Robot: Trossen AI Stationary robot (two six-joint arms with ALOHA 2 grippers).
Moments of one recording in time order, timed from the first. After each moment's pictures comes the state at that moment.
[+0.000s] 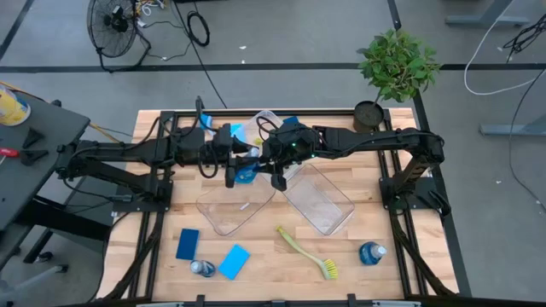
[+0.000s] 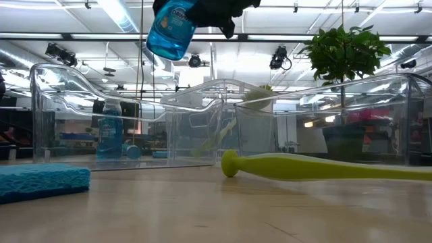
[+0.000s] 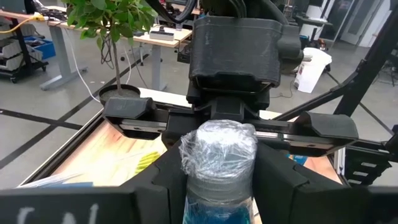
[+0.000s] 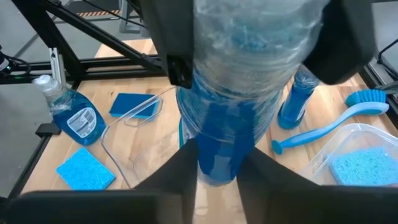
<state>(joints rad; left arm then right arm) 0.03 1.13 0.98 0.00 -0.09 -0.16 -0.07 1.72 1.54 -0.34 -0.15 0.01</state>
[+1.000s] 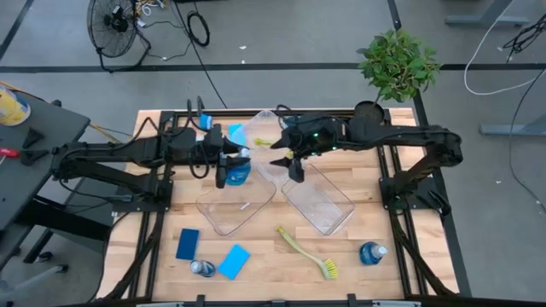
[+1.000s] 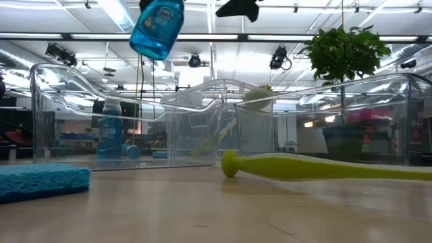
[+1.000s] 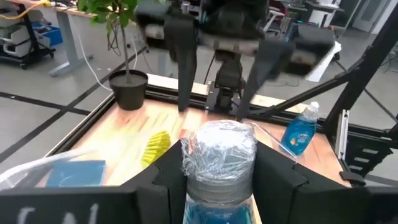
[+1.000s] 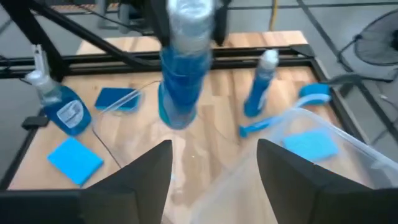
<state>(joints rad) 0.02 1.04 0.98 -0.15 -0.12 -0.17 -0.08 1.55 1.54 -0.54 -0.07 -0.01</state>
